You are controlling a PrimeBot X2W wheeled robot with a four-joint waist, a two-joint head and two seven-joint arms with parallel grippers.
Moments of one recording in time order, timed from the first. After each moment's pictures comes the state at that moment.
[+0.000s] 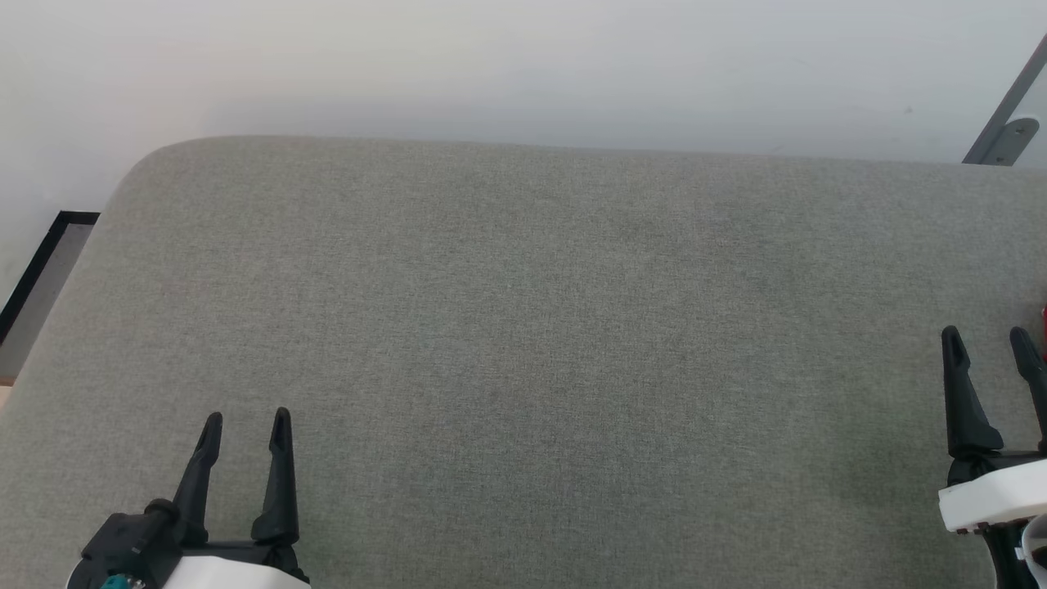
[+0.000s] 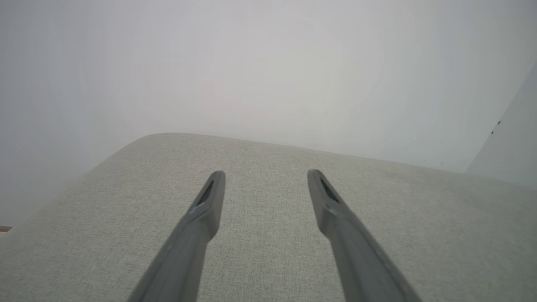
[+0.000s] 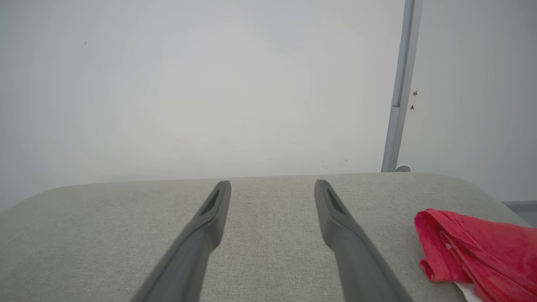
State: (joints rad) left arm 0.09 0.12 0.02 0.05 -0.28 -0.13 -0.26; right arm -0.04 -0.29 -0.11 0.12 0.42 0.13 -0.18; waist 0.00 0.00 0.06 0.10
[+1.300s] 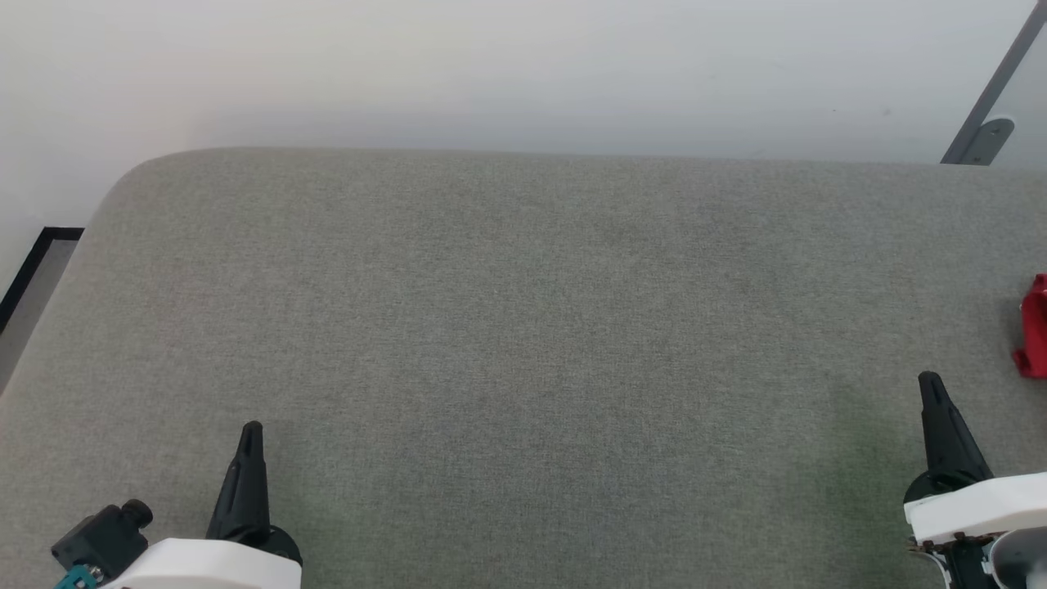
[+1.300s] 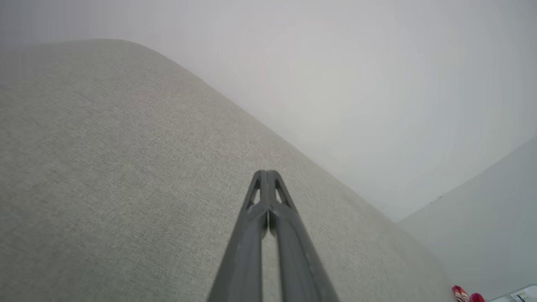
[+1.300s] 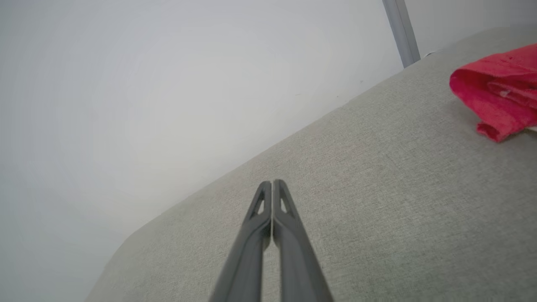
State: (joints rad) left arm 0.04 0.10 0.02 0.16 -0.76 -0.13 -0.15; right arm -0.03 -0.18 -0.10 0.19 0.83 0.13 -0.08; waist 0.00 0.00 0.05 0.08
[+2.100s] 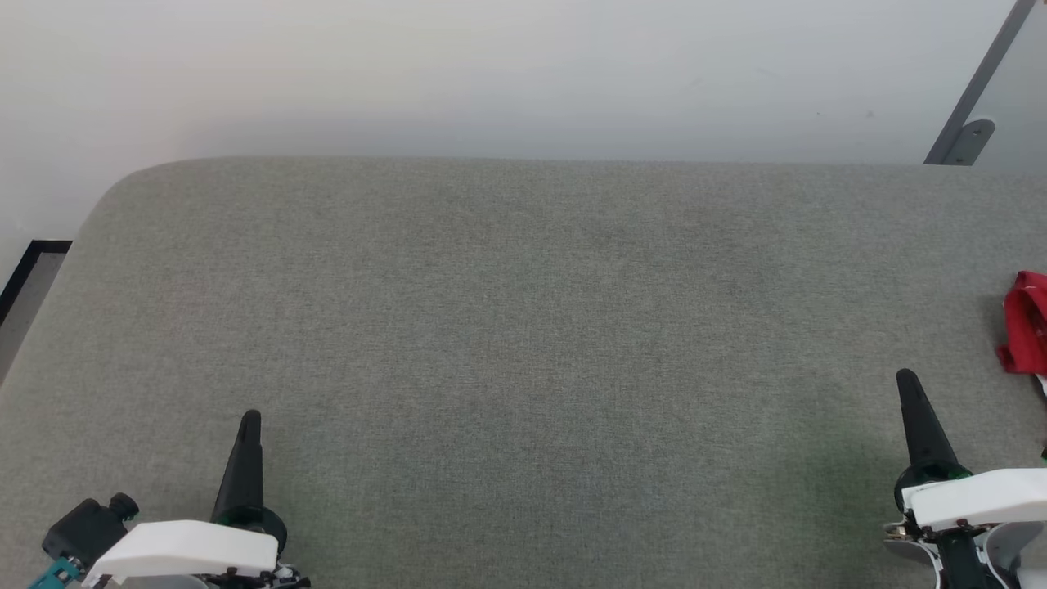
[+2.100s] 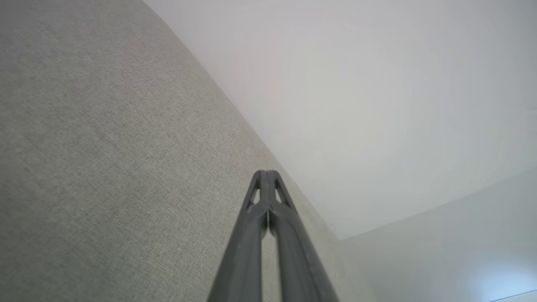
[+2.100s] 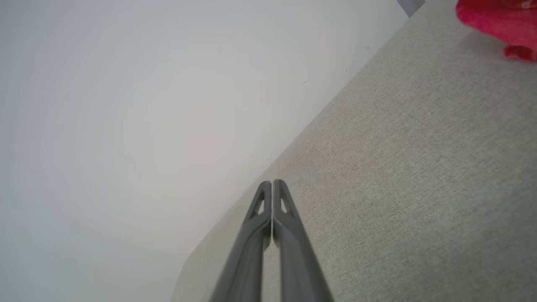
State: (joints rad) left arm 0.00 0.10 0.04 0.18 -1.05 -0.13 -0.08; right arm -0.05 -0.14 -0.10 0.21 1.08 0.13 -0.02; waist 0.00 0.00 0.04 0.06
